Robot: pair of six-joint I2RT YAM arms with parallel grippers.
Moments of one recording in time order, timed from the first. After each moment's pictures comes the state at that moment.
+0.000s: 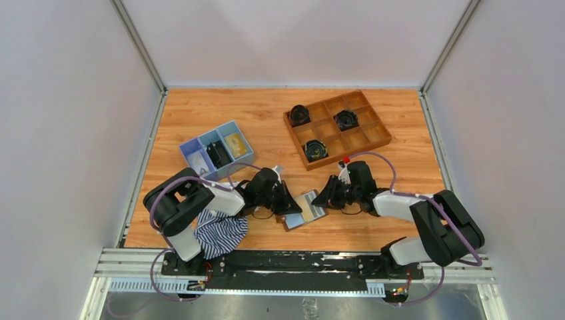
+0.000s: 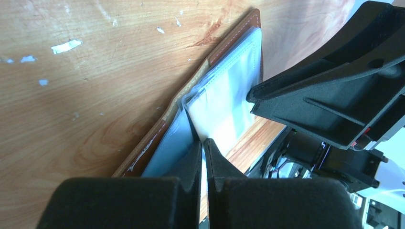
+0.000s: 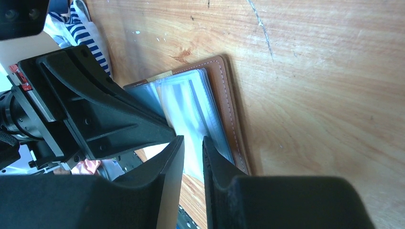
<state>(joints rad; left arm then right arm) -0.83 1.69 0.54 0.48 0.31 -1.13 0.45 1.39 0.38 0.23 -0.54 0.80</state>
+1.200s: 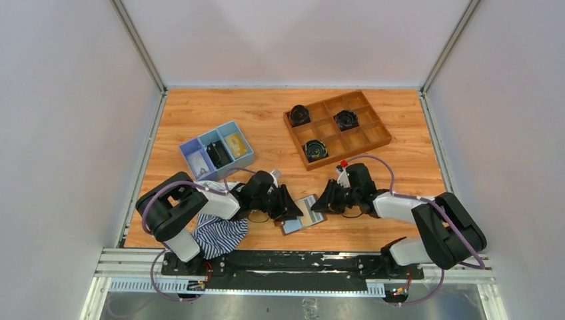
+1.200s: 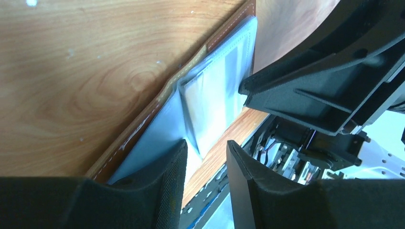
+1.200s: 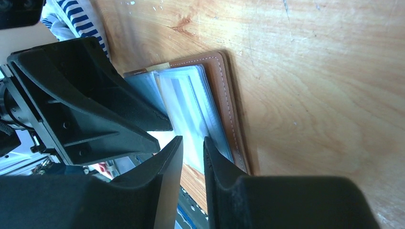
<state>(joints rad) -0.83 1.61 0.47 0.47 0.39 -1.19 0.46 1.37 0.37 0.17 -0.58 0.80</state>
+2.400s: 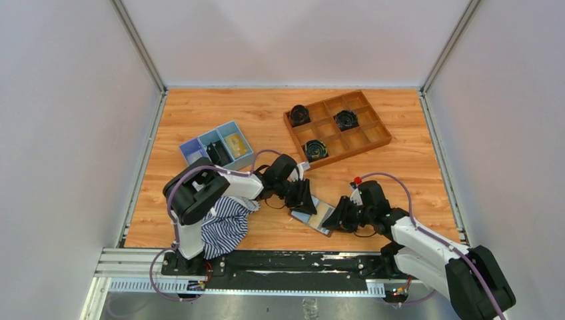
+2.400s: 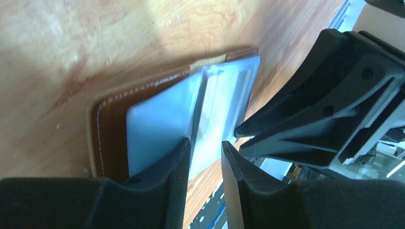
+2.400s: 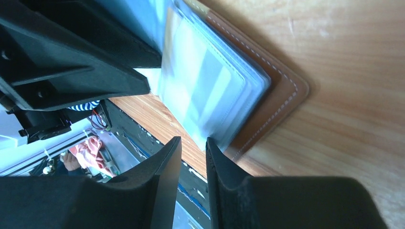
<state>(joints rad) -0.84 1.87 0.87 0.21 0.61 -0.84 0.47 0.94 0.21 -0.13 -0.52 0.85</state>
